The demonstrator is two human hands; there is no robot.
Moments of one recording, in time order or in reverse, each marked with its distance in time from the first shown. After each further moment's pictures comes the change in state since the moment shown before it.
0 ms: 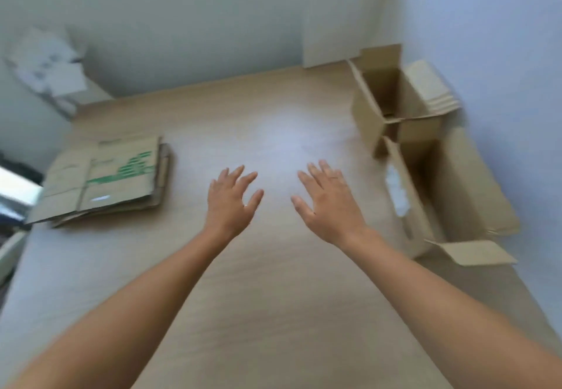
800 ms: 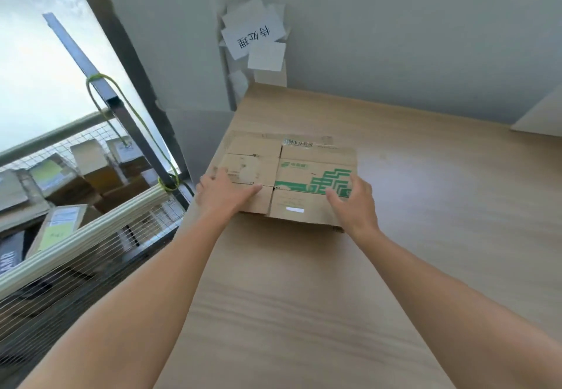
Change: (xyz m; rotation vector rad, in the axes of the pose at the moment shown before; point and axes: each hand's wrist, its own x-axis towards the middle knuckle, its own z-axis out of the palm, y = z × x) left_hand 0.018 -0.439 -0.154 -0.145 0.124 -0.818; right_hand 0.219 -0.319 0.229 0.514 -0.018 0.261
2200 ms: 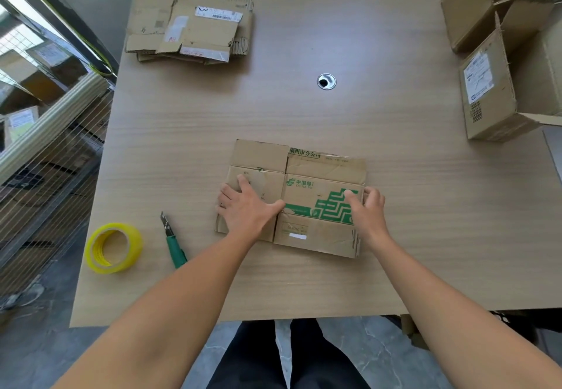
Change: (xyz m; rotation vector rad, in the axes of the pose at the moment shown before) left_hand -0.482 -0.083 0.120 0.377 -0.302 0.108; right_hand -0.439 0.242 -0.179 0.183 0.047 0.506
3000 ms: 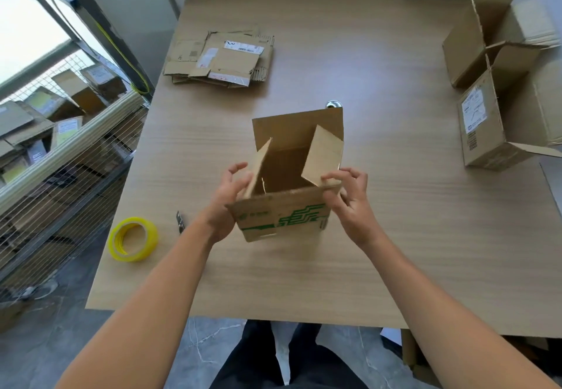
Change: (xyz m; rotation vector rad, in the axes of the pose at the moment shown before) left_hand -0.041 -0.033 -0.098 -1.286 -0.411 0.226; right_hand -0.059 -0.083 -0.021 0.168 -0.357 -0.553
